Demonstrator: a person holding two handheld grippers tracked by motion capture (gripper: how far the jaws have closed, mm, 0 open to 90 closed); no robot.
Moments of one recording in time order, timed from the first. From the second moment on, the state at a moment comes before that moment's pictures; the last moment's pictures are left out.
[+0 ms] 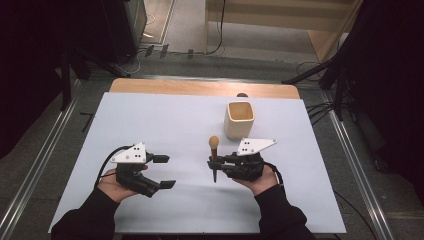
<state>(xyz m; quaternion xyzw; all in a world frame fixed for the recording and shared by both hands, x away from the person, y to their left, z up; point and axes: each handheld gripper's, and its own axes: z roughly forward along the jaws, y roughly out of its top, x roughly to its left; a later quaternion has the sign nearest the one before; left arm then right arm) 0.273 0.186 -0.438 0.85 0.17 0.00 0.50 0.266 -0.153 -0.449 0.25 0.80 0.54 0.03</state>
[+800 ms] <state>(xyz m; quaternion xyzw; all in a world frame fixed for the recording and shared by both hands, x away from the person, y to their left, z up) 0.253 0.228 -0.442 0.80 0.20 0.05 0.56 0.267 -0.177 -0.435 0.28 0.79 0.54 0.06</state>
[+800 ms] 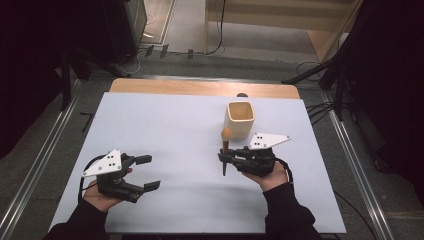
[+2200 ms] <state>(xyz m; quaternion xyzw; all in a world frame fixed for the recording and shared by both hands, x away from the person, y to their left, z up) 0.244 0.236 -0.446 0.79 0.19 0.06 0.58 0.313 -0.217 -0.360 0.33 0.77 0.54 0.12</state>
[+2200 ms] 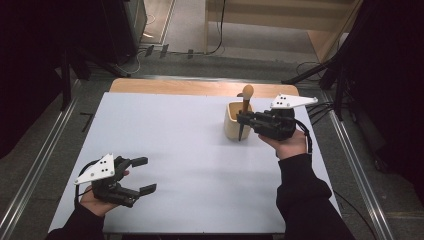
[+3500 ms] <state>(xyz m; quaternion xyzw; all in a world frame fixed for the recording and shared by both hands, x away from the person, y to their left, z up) 0.244 0.236 -0.446 0.79 0.18 0.06 0.58 0.389 -0.232 -0.333 0.40 0.73 0.52 0.20</state>
